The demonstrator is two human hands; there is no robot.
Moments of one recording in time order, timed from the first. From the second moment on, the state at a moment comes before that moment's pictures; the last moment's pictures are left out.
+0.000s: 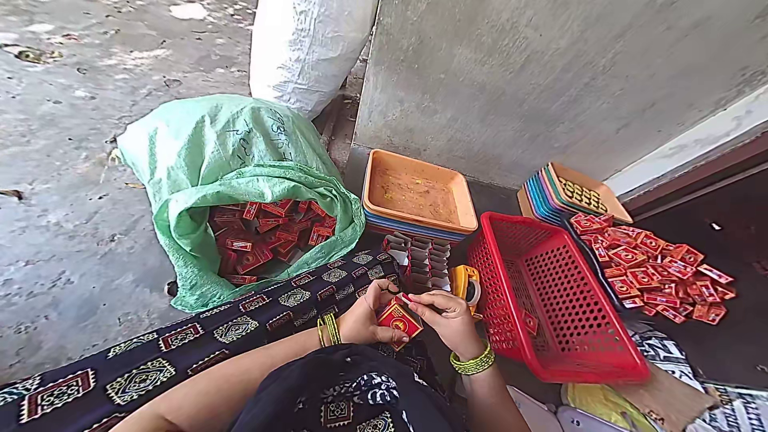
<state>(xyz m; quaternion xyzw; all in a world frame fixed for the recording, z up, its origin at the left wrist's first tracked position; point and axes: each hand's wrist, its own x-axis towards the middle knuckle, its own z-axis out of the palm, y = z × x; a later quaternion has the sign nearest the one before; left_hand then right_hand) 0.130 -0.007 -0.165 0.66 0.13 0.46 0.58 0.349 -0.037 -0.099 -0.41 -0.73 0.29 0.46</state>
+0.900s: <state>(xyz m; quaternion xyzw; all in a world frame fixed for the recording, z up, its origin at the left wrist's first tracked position) 0.127 -0.004 -0.167 0.61 0.29 0.47 0.57 0.424 -0.045 -0.151 -0.71 -0.55 0.20 0.39</state>
